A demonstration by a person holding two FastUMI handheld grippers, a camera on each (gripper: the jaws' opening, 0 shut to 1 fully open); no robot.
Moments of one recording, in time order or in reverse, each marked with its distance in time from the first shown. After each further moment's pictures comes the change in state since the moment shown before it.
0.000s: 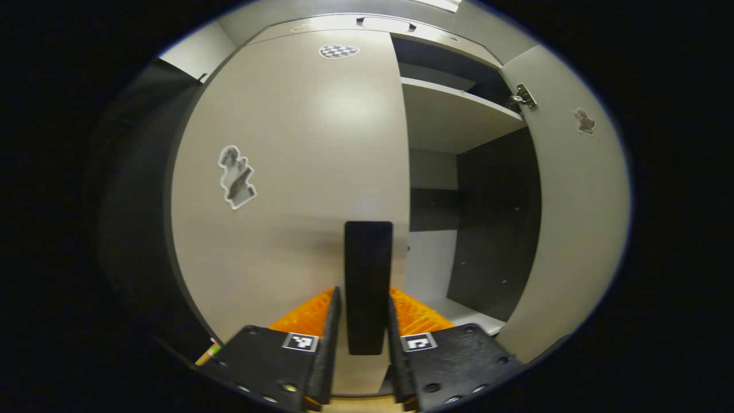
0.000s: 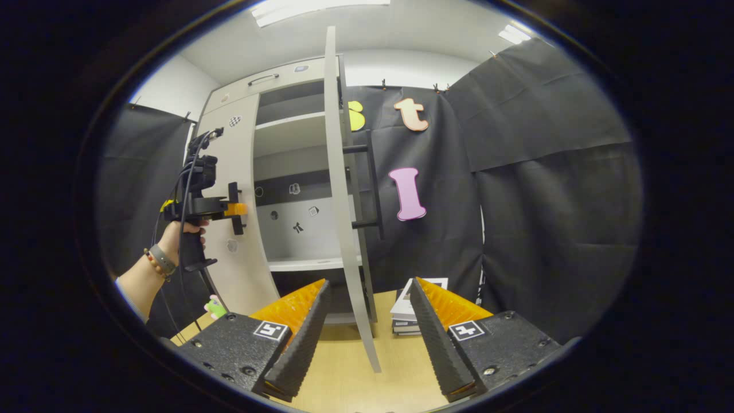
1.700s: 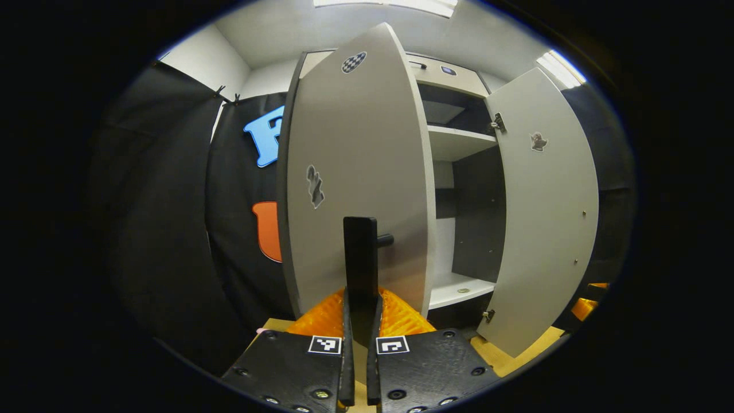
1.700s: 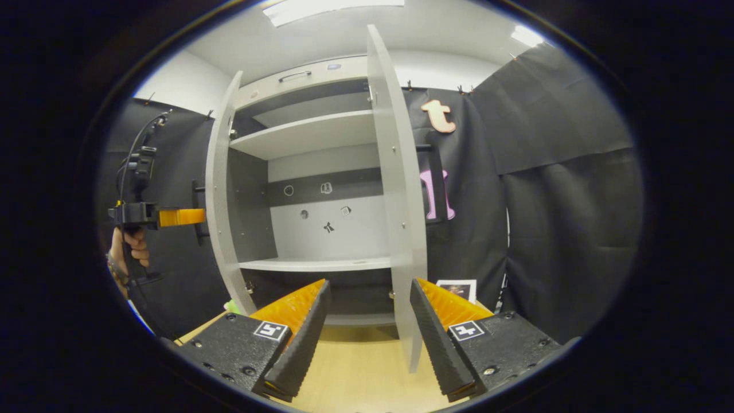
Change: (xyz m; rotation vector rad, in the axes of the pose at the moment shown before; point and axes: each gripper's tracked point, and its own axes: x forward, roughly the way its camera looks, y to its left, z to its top) left arm -0.167 0.081 0.002 0.051 -0.014 0.054; right arm 0.002 0.073 -0.007 -0.037 -0.002 0.117
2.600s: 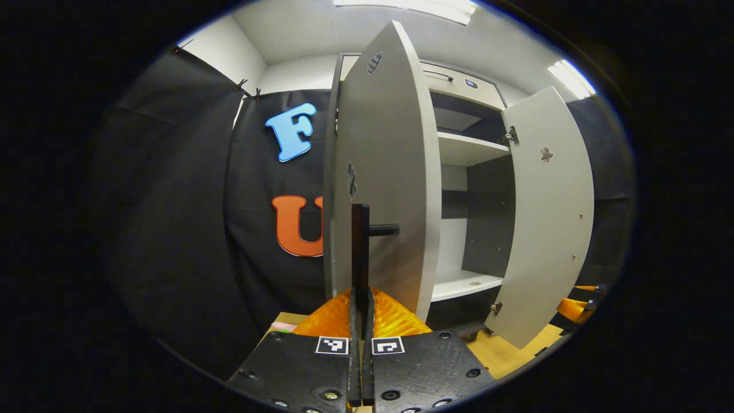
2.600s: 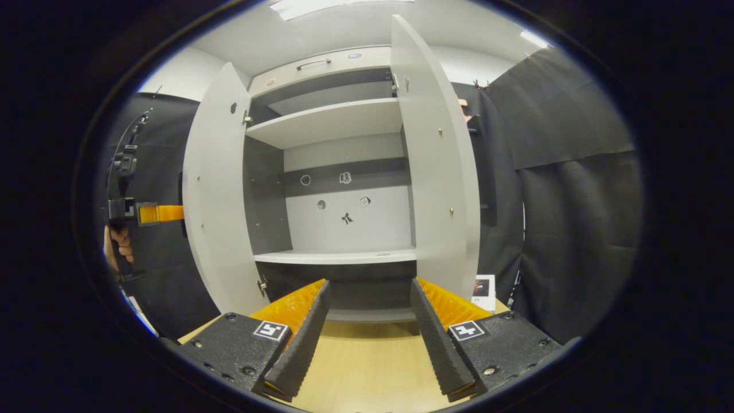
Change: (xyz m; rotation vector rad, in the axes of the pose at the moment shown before) left arm -0.033 0.064 -0.012 -0.017 0.005 0.019; right arm 0.014 0.040 -0.015 -0.021 0.037 0.044
